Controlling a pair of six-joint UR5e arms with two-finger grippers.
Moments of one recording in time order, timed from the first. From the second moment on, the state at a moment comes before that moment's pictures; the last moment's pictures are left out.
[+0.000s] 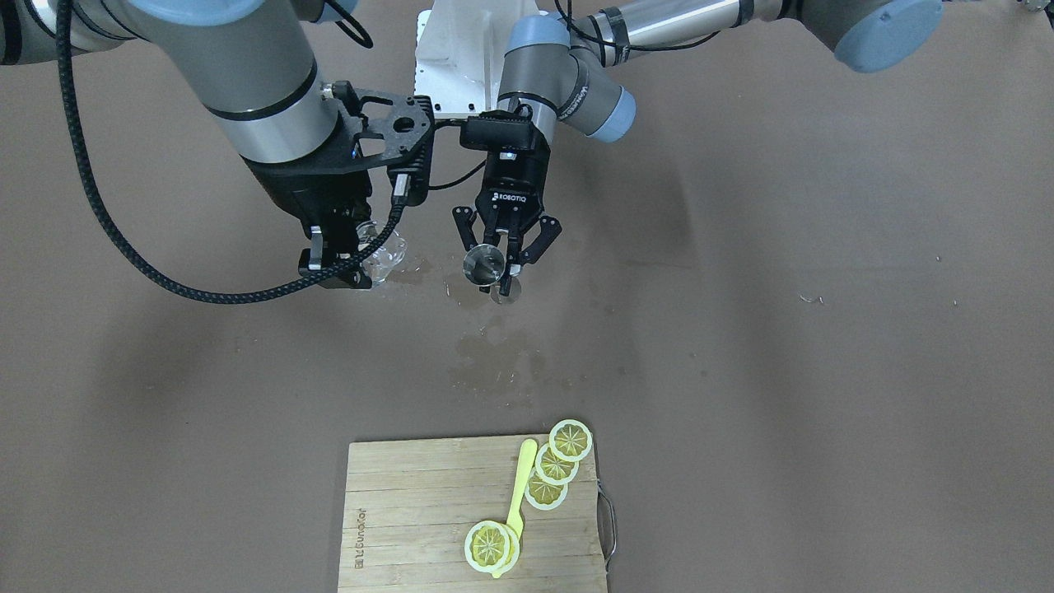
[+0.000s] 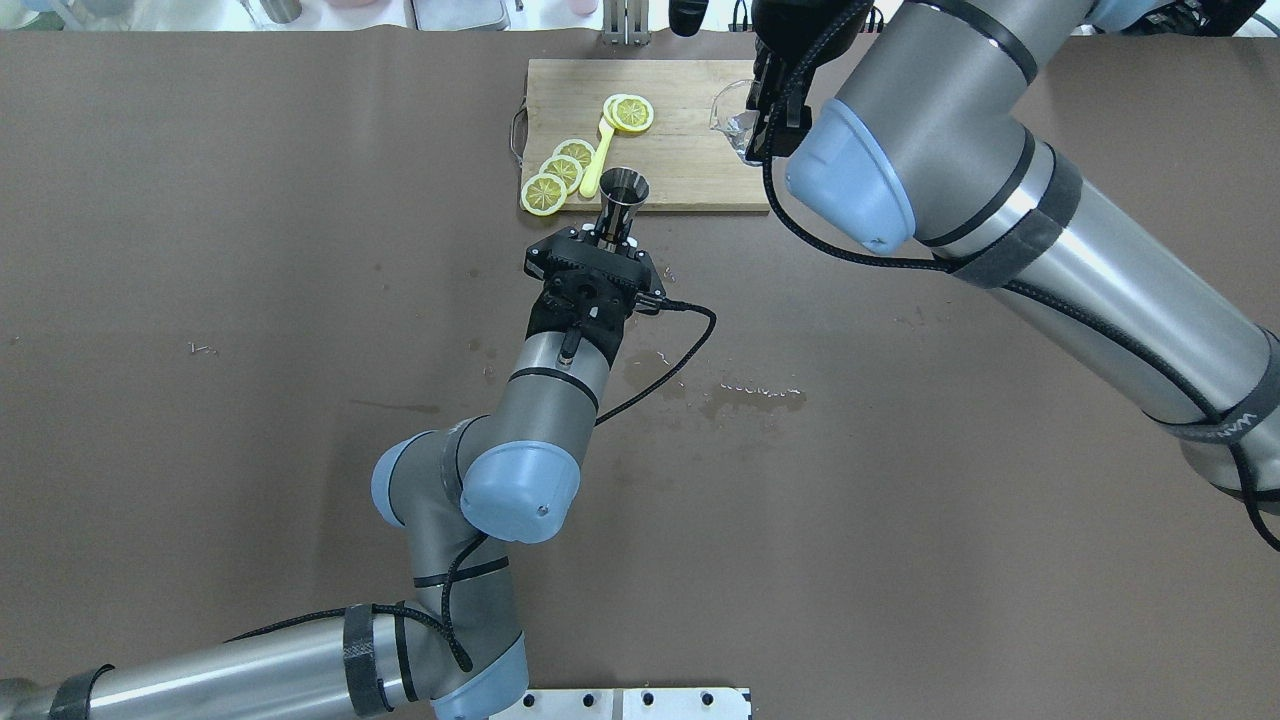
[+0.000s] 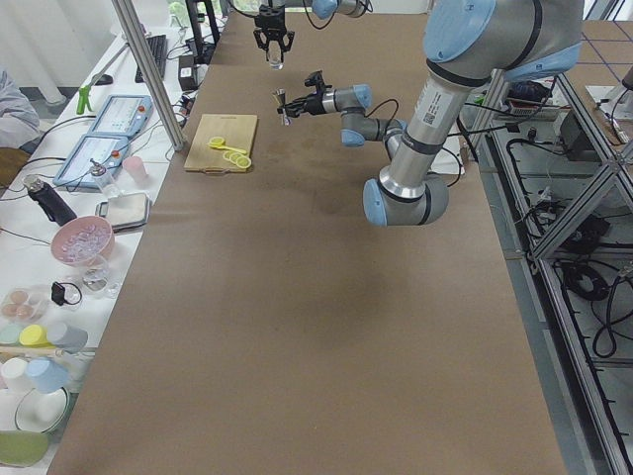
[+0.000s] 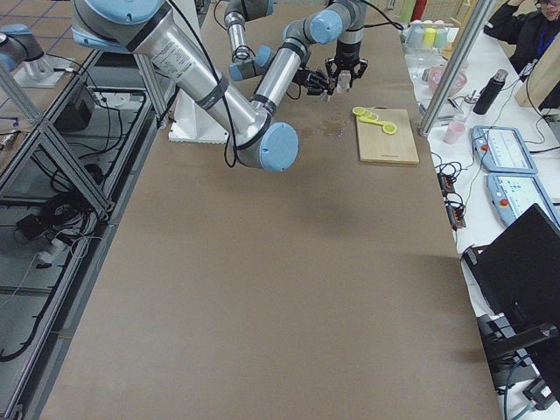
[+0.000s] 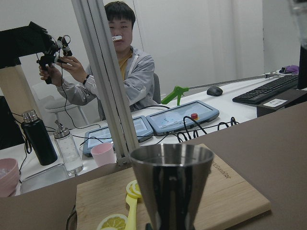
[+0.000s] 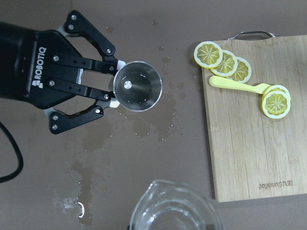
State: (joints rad) left arm -0.31 -2.30 -1.45 -2.43 -0.69 -0.67; right arm 0.90 -0.63 1.67 -1.97 2.15 -0.64
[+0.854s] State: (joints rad) left arm -0.37 -2.30 -1.45 -2.49 -0.76 -0.57; right arm 0.86 -0.48 1.56 -2.16 2.09 -0.77
